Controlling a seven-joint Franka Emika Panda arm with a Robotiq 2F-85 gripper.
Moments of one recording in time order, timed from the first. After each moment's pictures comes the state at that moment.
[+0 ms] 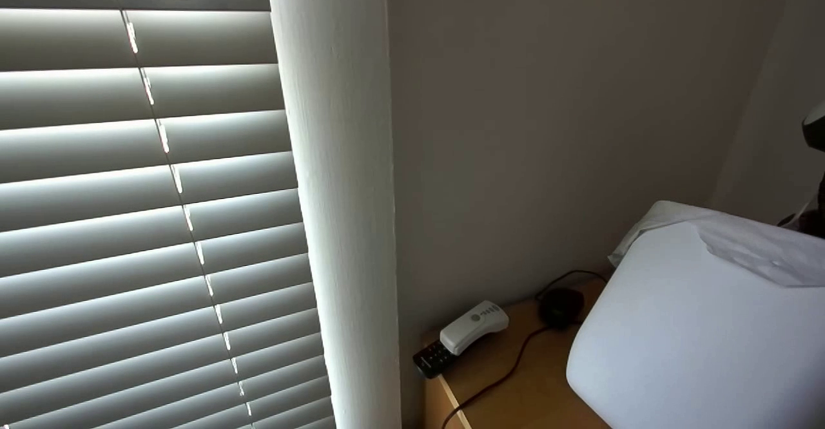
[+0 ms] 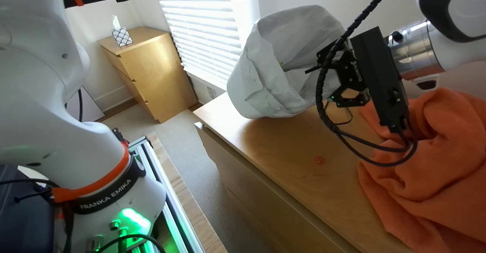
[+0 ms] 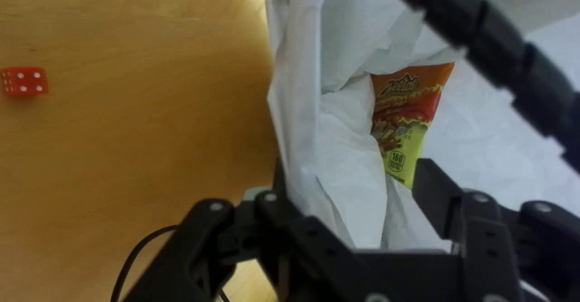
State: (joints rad) arm -0.44 0.52 -0.20 -1.78 0.65 1.41 -0.91
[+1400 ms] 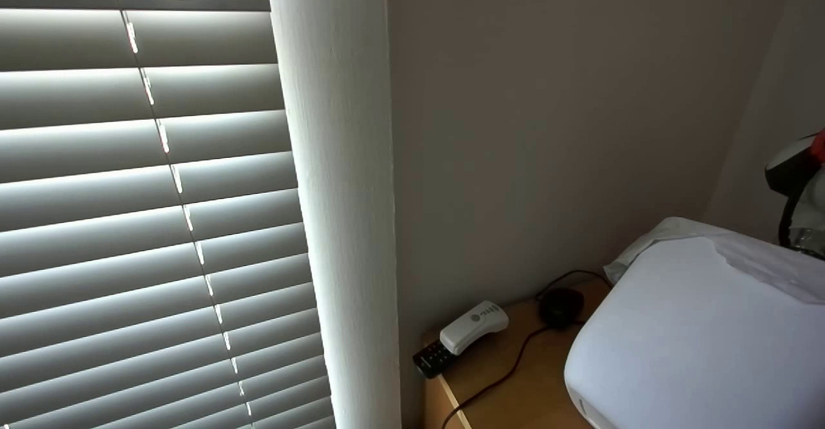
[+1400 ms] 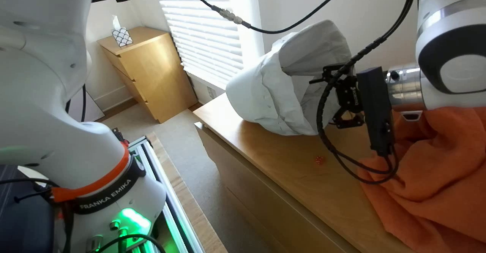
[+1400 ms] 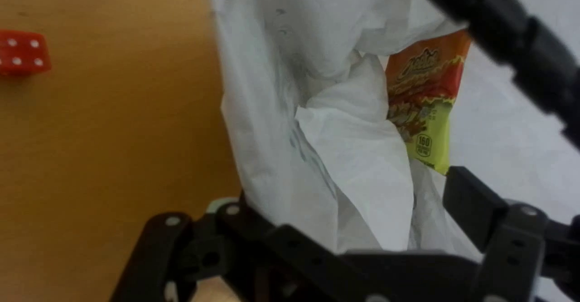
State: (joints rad) arm -0.47 0.75 -0.16 -1.62 0.71 1.34 -0.90
